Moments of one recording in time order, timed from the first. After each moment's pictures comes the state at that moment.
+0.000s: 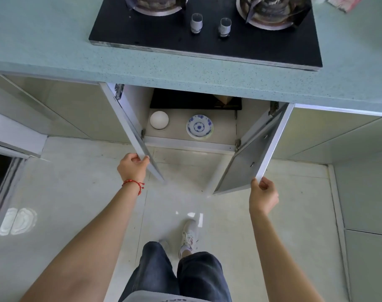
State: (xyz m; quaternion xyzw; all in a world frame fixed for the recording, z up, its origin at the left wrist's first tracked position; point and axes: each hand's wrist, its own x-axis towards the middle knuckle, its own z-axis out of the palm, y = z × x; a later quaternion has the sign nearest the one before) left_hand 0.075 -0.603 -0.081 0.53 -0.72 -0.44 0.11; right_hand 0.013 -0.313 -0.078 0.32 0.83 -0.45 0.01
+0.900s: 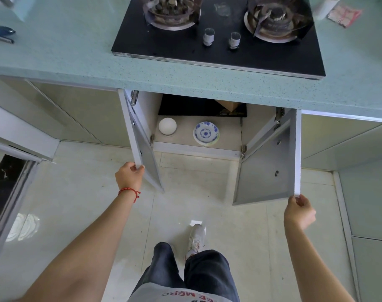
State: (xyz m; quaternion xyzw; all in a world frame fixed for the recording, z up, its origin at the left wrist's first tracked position) left_hand 0.125 -0.643 -0.087 0.50 -0.77 -0.38 0.09; right_hand 0.031 -0.257 -0.066 0.38 0.84 -0.39 -0.02
